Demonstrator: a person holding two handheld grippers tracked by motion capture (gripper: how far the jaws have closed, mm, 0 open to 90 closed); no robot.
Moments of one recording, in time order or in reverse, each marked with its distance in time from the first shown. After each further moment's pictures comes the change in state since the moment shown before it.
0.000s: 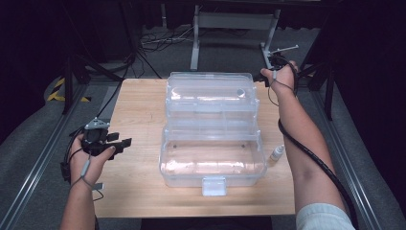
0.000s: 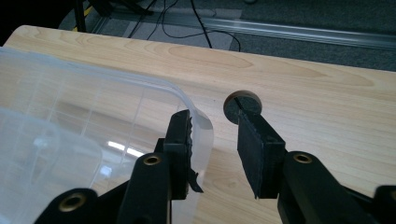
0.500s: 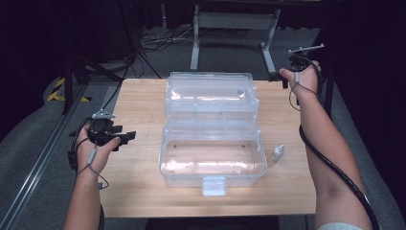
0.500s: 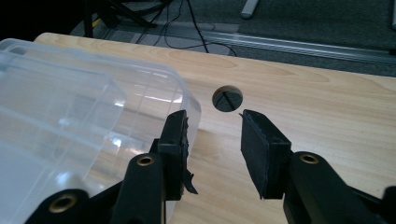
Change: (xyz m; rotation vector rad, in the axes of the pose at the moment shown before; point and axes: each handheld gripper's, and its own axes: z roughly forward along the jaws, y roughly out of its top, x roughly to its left) left arm 0.004 0.021 0.014 0.018 -0.013 -0.001; right arm -0.011 -0.019 -0.065 -0.054 0.011 -0.019
